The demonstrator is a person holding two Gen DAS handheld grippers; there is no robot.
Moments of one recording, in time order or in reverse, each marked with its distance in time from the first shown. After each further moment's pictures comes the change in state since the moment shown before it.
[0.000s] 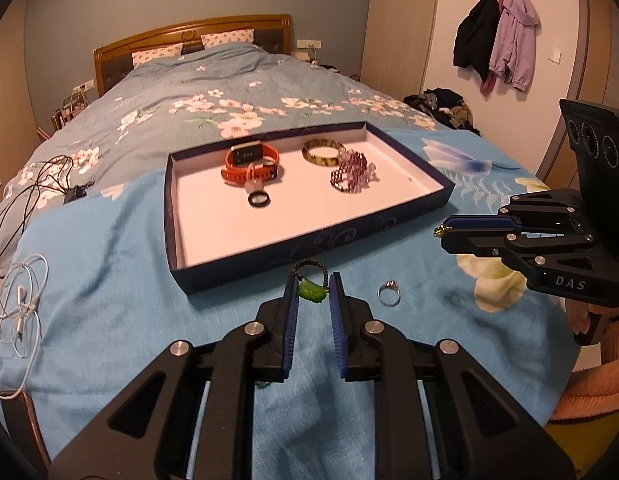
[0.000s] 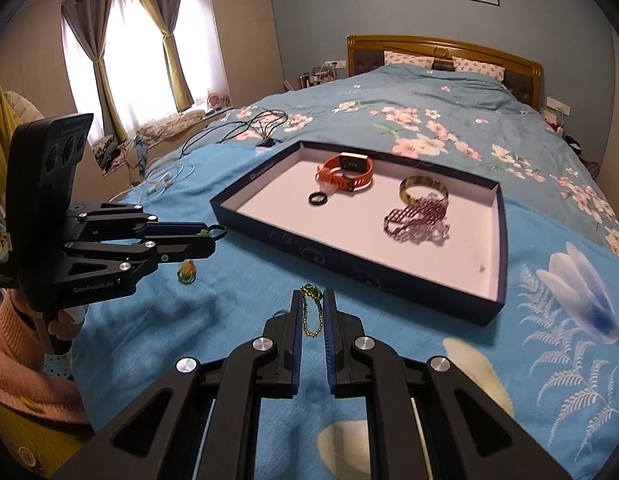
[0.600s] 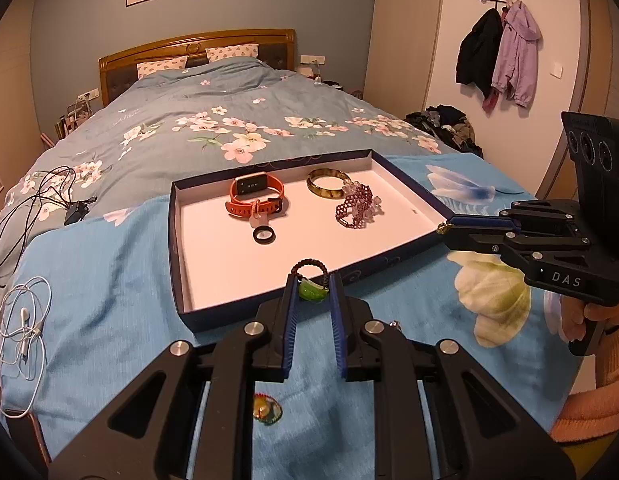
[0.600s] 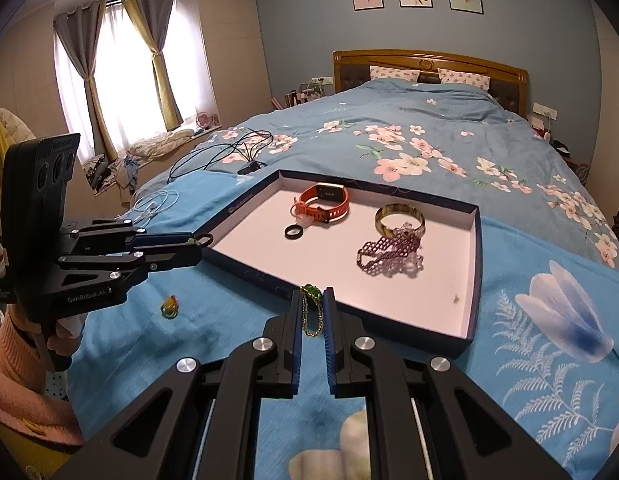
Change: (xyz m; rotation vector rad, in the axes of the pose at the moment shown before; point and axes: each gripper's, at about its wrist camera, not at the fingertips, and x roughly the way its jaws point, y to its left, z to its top) left arm 0.000 0.004 0.022 -0.018 -0.054 0.007; right arm -0.003 -0.020 0.019 0.028 -0.059 -0.031
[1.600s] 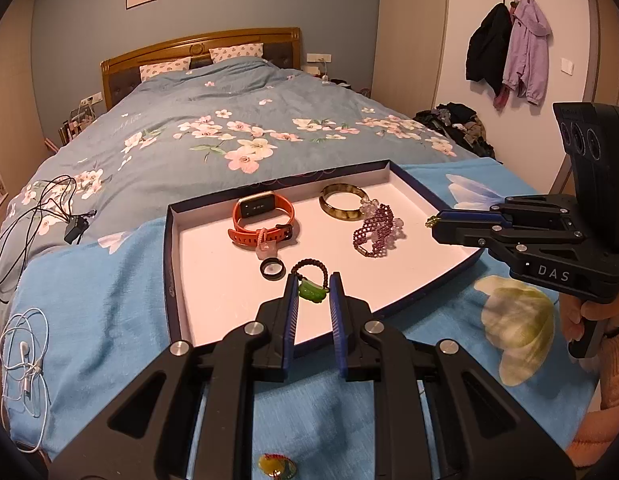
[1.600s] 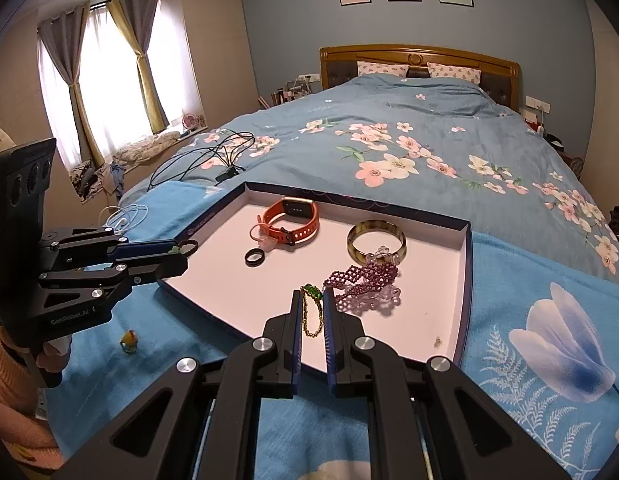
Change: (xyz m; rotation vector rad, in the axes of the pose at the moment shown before) left arm 0.039 0.004 0.031 0.011 0.012 0.035; right arm 0.034 -0.029 0.025 0.026 0.018 -0.026
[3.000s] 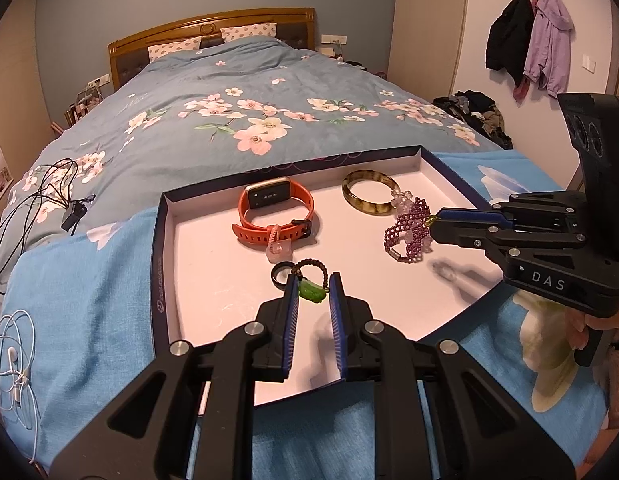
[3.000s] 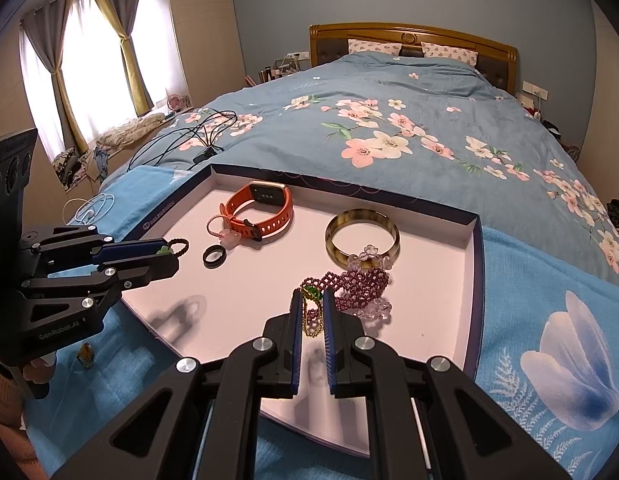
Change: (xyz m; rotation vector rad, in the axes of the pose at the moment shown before) left arm 0.052 0.012 0.011 -0.031 0.071 0.042; right arm 0.049 -0.017 0.011 0.007 0.077 -0.037
